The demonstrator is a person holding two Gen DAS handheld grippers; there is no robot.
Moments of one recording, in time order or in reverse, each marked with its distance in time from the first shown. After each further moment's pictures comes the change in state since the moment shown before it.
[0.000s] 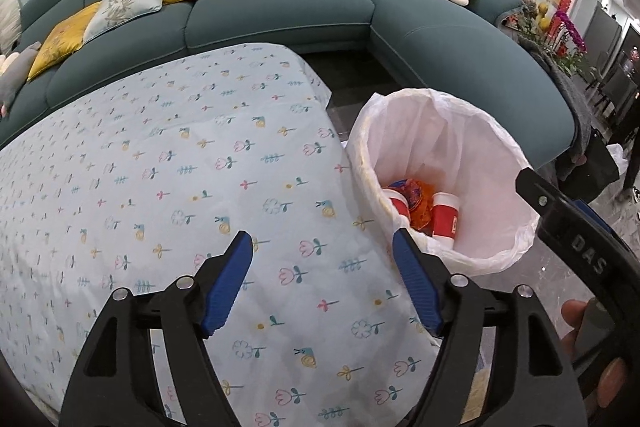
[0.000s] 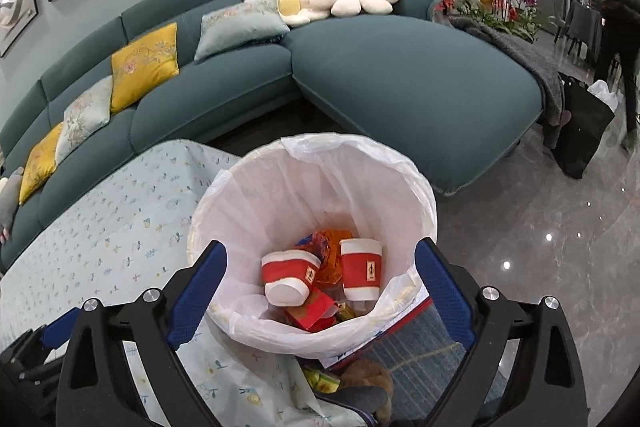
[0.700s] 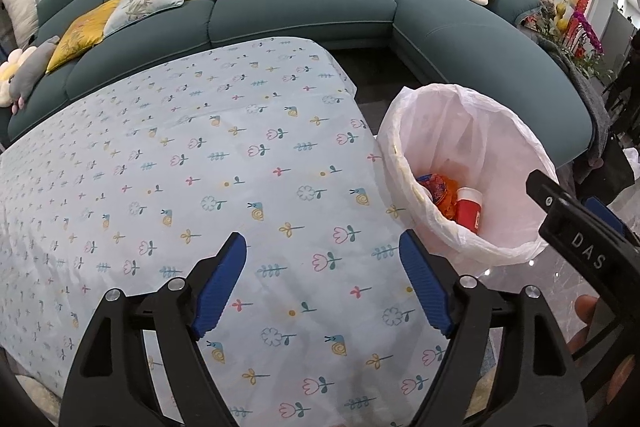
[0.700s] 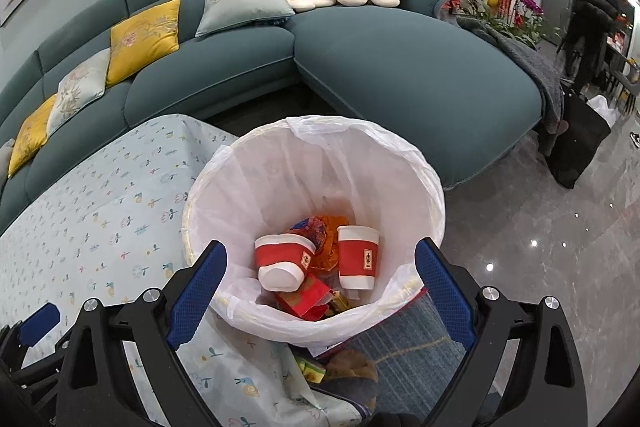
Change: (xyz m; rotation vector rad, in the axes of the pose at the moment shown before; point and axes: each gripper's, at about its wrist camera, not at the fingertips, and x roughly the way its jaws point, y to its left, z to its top) left arm -0.006 0.014 -0.010 -0.021 0.003 0.068; right arm -0.002 0.014 -0.008 -0.062 0.015 -0.039
